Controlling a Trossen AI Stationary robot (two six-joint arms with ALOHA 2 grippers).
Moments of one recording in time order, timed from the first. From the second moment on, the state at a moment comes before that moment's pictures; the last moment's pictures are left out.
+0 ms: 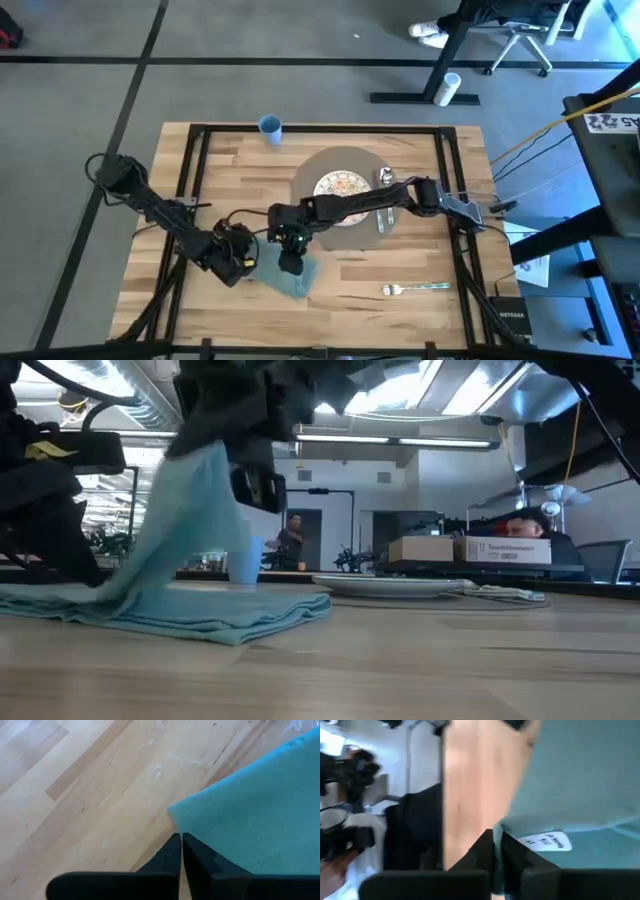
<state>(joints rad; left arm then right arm) -0.67 1.46 0.58 -0.51 -0.65 -1.27 0.11 2.33 1.94 -0.56 -0.62 0.50</state>
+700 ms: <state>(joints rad) -0.67 1.46 0.58 -0.51 -0.66 -1.26 0.11 2.33 1.87 -0.69 -0.48 0.50</state>
